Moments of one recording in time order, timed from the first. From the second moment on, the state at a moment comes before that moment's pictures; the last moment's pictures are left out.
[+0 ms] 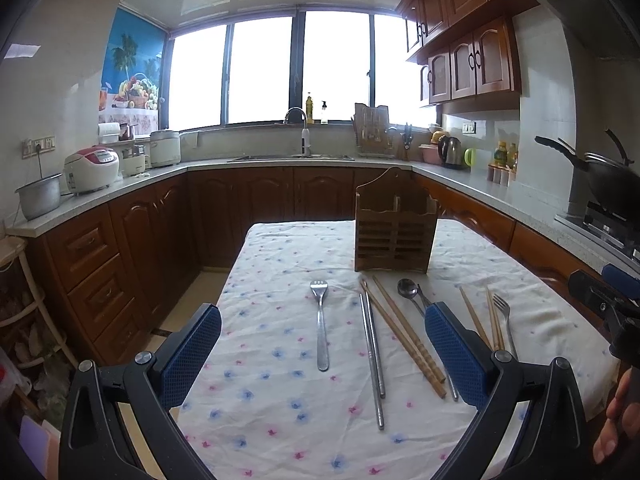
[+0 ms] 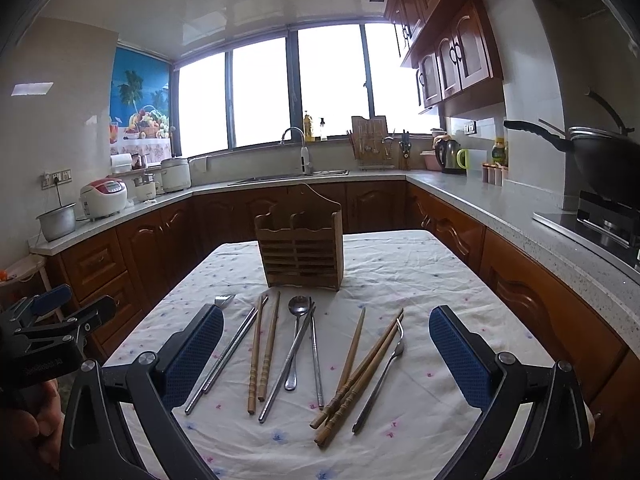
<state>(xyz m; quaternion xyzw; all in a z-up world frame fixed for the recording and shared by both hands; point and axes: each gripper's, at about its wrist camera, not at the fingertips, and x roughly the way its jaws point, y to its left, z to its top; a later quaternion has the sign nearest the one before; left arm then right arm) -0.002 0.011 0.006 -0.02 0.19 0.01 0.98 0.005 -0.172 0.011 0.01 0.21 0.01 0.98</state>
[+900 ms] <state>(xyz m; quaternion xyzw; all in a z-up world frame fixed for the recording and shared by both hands) 0.001 0.009 0.006 -0.02 0.19 0.01 0.98 0.006 -0.171 0.010 0.02 0.21 0.02 0.98</state>
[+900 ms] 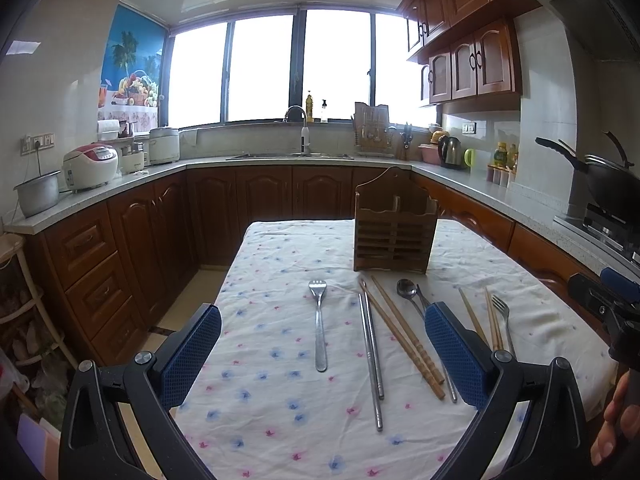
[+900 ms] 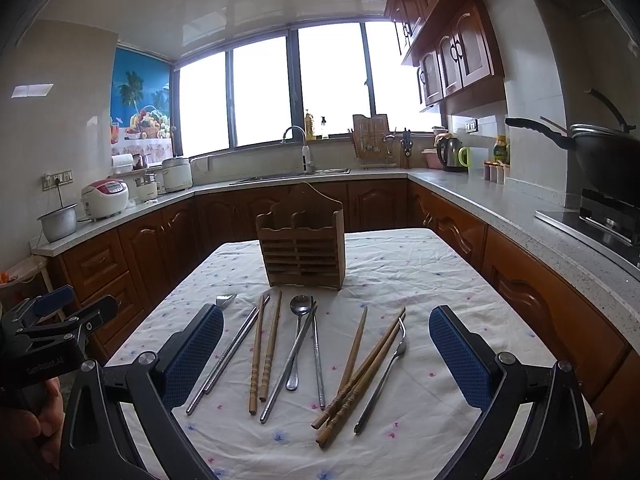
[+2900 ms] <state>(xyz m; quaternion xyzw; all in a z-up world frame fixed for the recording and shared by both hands) 0.323 0.026 -0.034 -0.08 0.46 -0.10 0.88 0.212 -0.275 -0.071 0.12 0.45 0.01 0.89</state>
